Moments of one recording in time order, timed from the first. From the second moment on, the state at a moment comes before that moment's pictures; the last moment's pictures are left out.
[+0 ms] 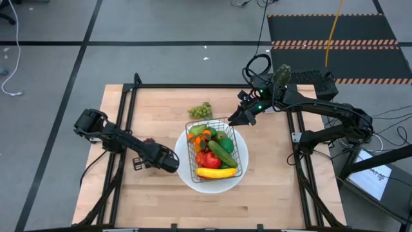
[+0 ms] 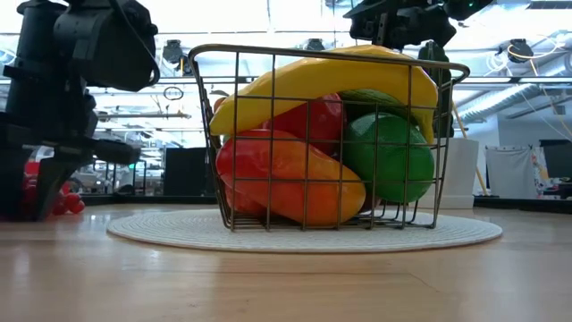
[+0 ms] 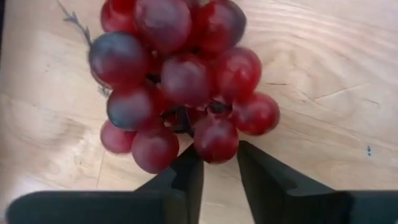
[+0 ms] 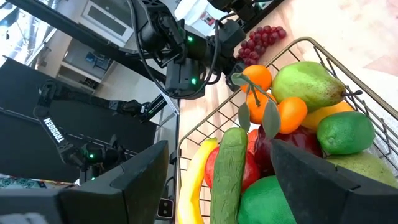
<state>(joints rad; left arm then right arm) -0.35 1.68 0.84 -0.99 -0.01 -2.23 -0.45 1.25 0.94 -0.19 -0.81 0.55</state>
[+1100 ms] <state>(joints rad) -0.39 1.46 0.91 -1.07 -0.16 -2.16 -0.44 1.25 0.94 -0.23 -0.76 0.50</state>
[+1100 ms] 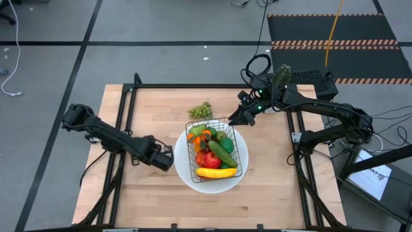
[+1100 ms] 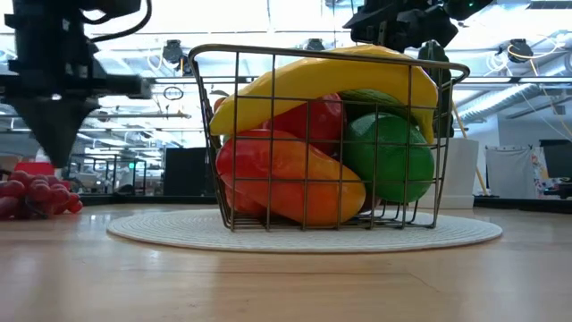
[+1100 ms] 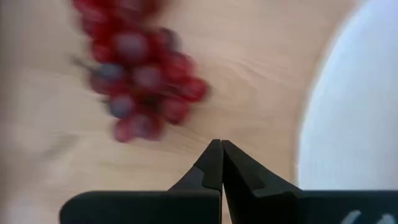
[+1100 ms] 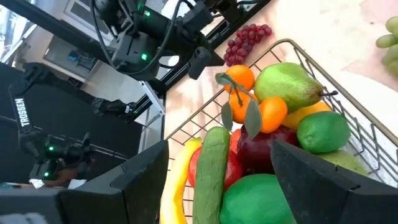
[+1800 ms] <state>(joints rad) -0.29 1.47 0.75 -0.97 -0.09 -2.26 -0.38 1.25 0.94 -0.23 -0.76 0.53</state>
